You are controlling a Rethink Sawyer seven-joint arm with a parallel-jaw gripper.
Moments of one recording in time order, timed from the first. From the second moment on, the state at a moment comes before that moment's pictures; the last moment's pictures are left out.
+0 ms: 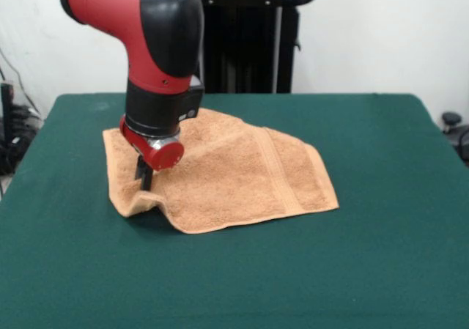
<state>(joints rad) -0.27 -0.34 -0.24 1.62 0.10 0.18 2.21</state>
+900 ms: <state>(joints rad) -0.34 -0.29 -0.25 1.44 0.05 0.18 2.21</state>
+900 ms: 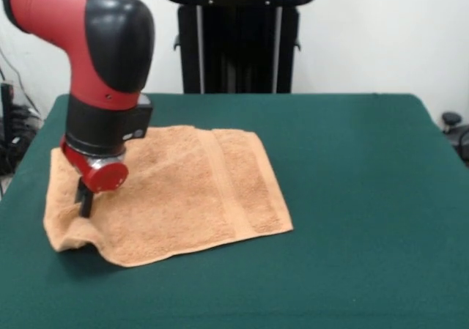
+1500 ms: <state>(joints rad) -0.39 -0.28 -0.25 1.39 0.05 0.18 2.21</state>
